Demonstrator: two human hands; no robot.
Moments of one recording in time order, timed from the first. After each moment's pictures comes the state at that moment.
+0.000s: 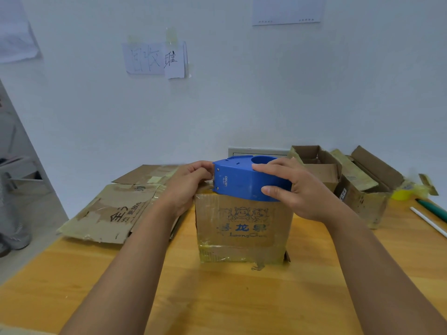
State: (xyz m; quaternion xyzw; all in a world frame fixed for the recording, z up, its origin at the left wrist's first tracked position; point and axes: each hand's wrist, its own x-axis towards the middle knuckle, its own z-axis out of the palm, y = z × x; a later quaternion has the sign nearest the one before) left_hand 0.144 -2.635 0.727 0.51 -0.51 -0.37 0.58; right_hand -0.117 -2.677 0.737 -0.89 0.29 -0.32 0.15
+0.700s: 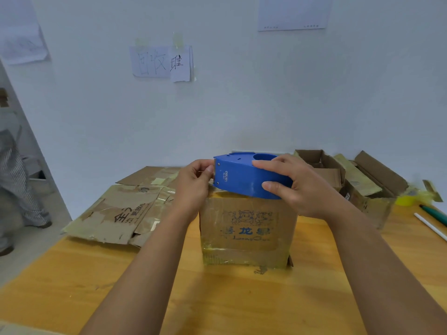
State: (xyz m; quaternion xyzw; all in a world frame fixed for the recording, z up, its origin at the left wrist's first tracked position) left_hand 0.132 -2.644 0.718 0.55 -0.47 -0.22 0.65; right_hand -0.110 -2.679 0.750 -0.89 0.28 -0.33 0.12
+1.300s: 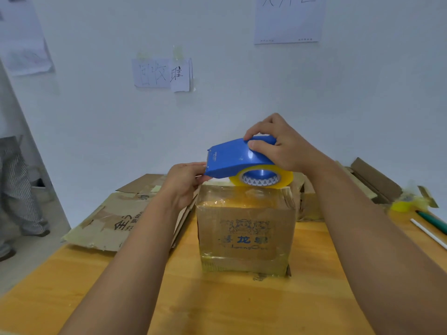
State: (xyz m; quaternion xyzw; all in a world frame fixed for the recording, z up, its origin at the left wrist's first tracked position) left_hand 0.148 -2.641 0.761 0.51 -0.38 -0.42 0.65; right_hand -0.073 -2.710 0.824 -0.88 0.28 -0.36 0.12
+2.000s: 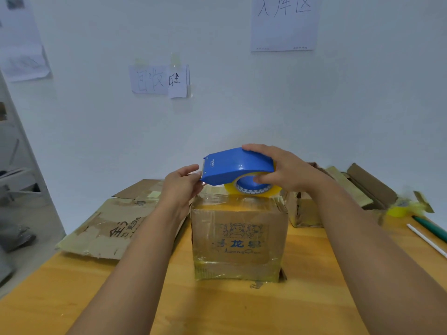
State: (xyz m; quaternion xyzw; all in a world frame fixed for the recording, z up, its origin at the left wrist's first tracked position) left_hand 0.145 -2.648 0.750 0.53 -0.34 -0.36 0.69; right_hand -0.093 -2.722 0.800 -0.90 0.31 -0.26 0.17
